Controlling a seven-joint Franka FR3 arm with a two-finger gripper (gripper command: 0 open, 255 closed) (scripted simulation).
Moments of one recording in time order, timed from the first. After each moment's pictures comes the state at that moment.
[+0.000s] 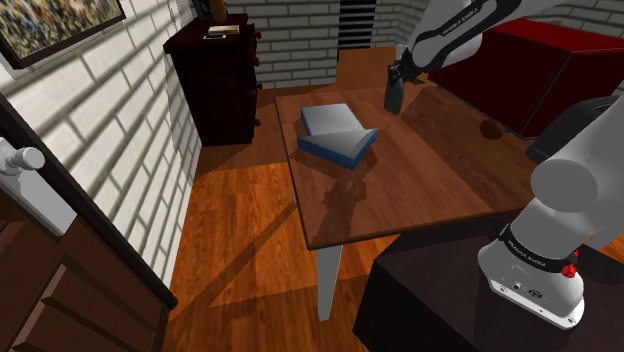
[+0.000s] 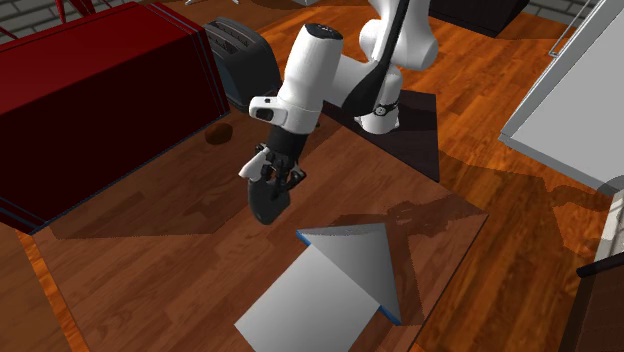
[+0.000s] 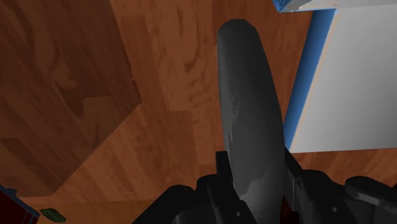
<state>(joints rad) -0.41 -0.02 0.02 -2.32 -0.18 2.84 0.27</state>
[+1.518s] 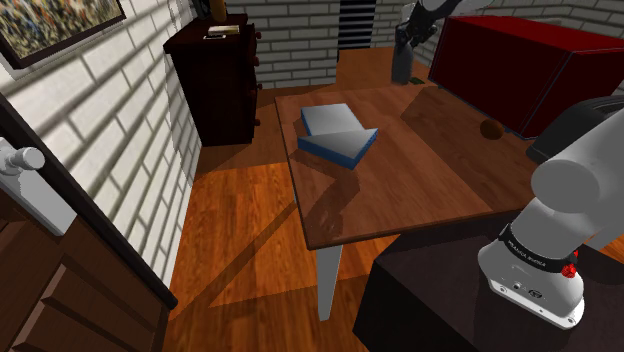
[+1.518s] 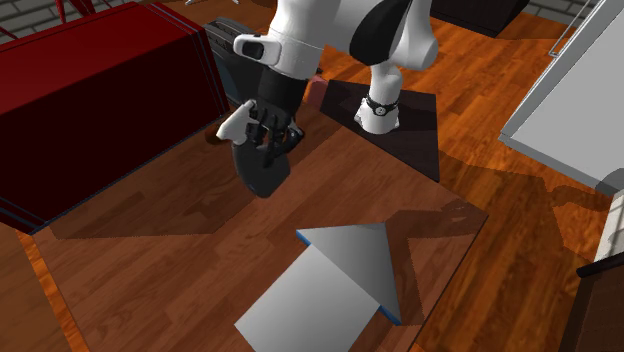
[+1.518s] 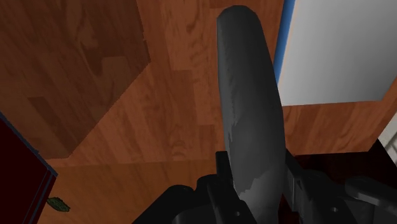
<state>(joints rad) -0.40 -0.15 0.02 -2.15 -0.11 2.53 0.19</state>
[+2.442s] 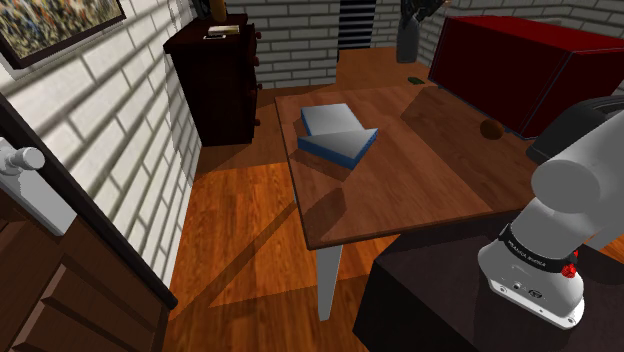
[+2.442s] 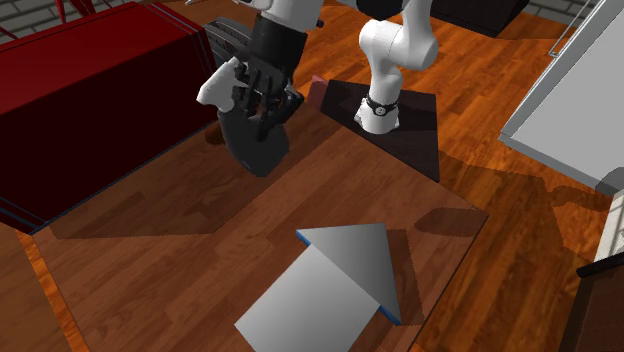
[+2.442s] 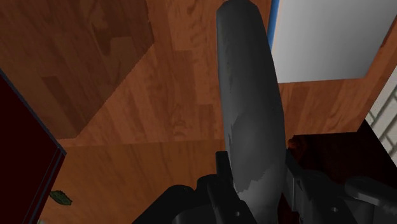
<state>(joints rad) -0.39 -0.18 0.02 -1.98 -0.09 2.34 0.17</state>
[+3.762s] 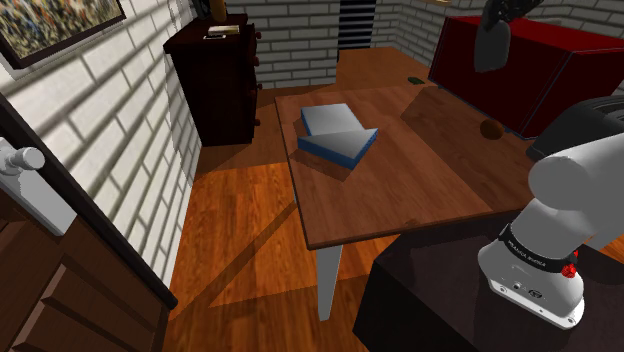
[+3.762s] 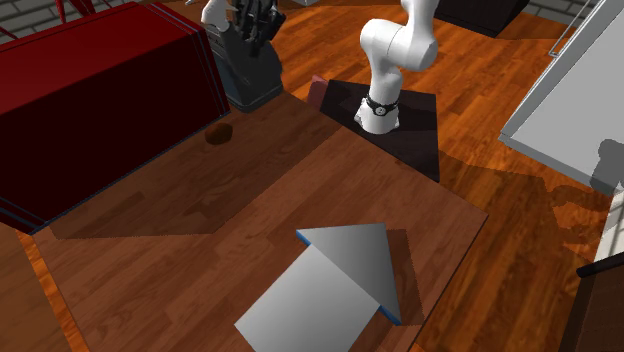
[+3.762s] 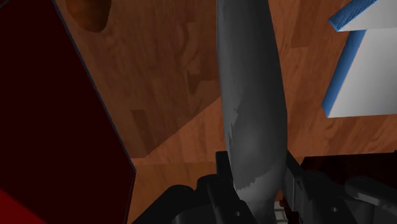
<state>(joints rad) -0.48 -0.61 -0.25 -2.32 -0.04 2.25 -0.21</state>
